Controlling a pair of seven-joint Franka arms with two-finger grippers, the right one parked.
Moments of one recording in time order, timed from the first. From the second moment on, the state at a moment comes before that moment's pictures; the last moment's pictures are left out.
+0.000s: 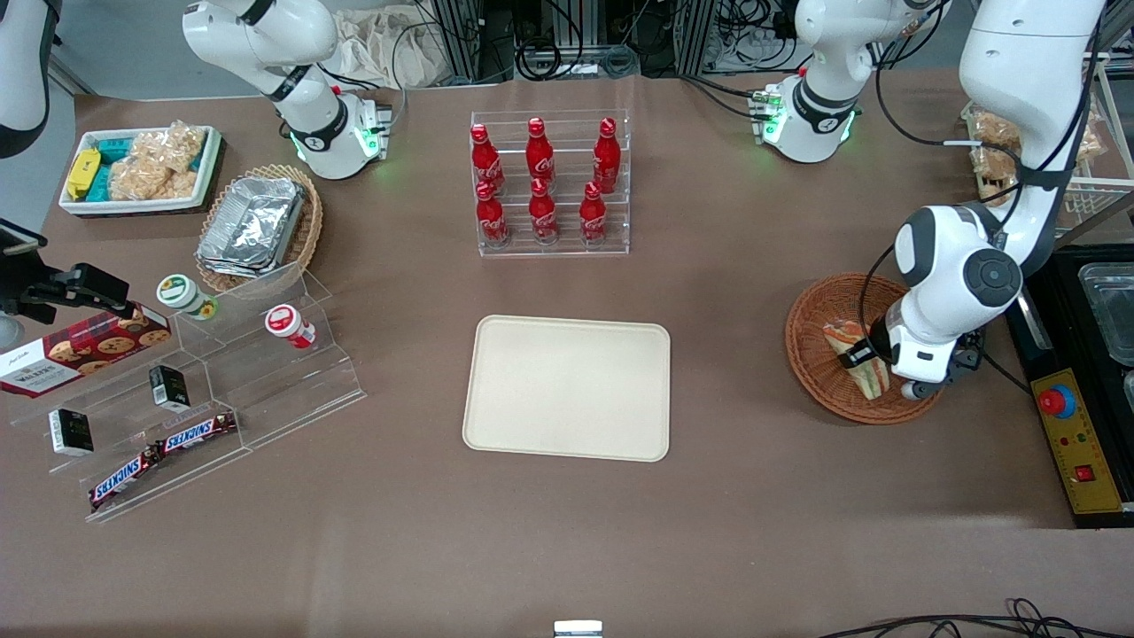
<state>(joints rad) 0.16 0.30 -0.19 -2.21 0.07 2.50 -0.58</state>
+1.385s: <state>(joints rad) -0.28 0.54 -0.33 -1.46 0.07 1.93 -0.37</state>
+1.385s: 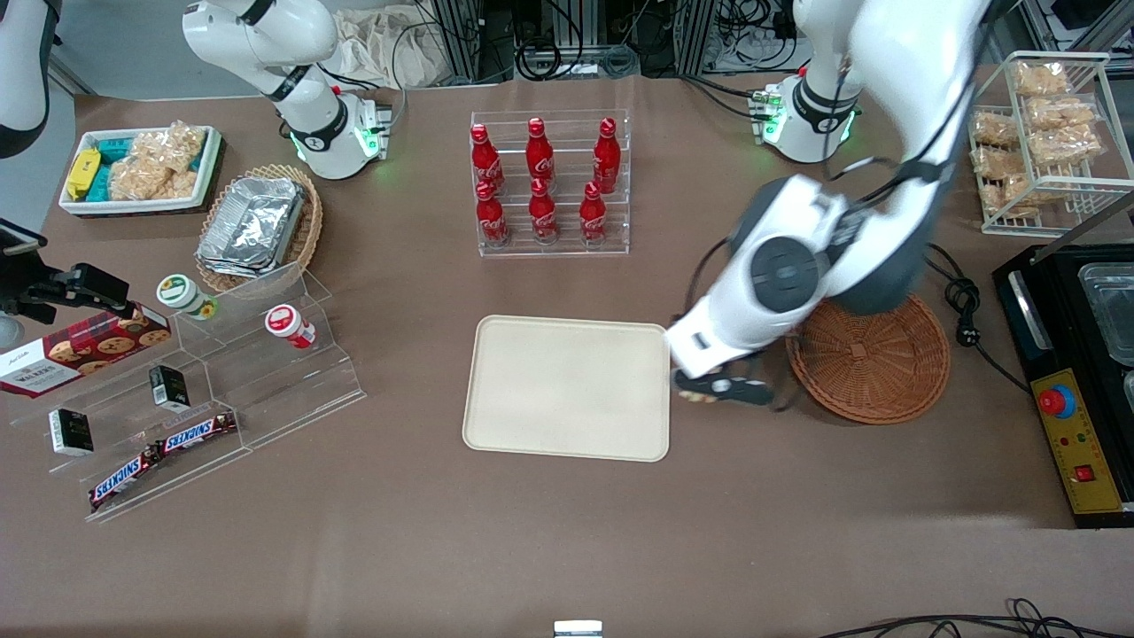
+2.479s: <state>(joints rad) -0.37 0.79 -0.31 -1.43 0.18 2.22 -0.62</state>
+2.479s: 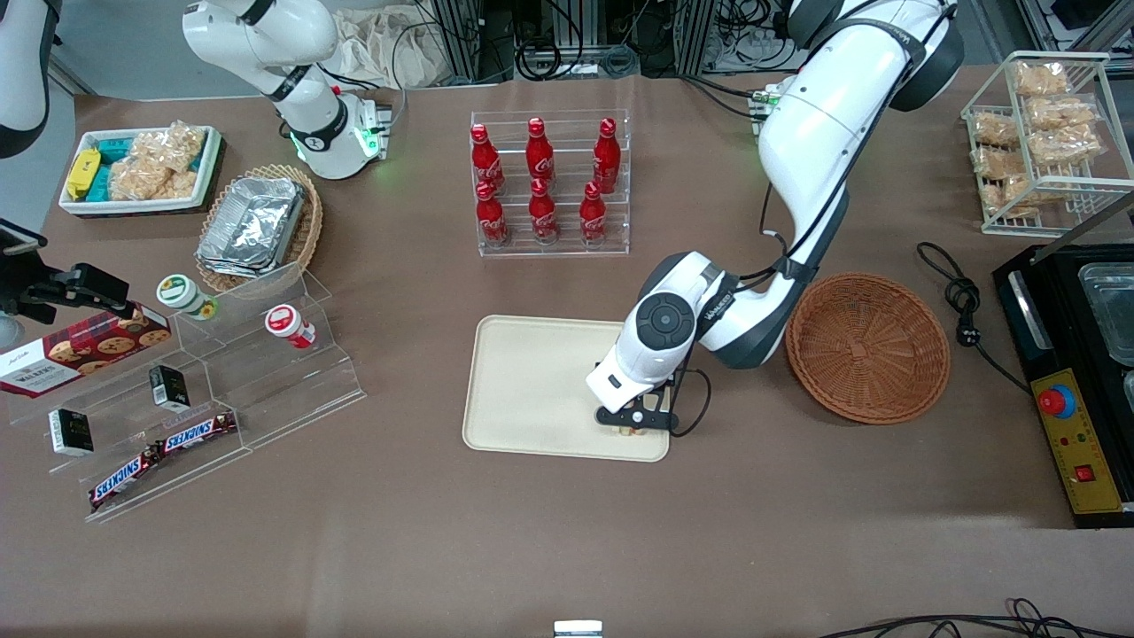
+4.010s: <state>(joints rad) -0.07 0.06 -0.31 -1.76 0.16 1.74 -0.50</state>
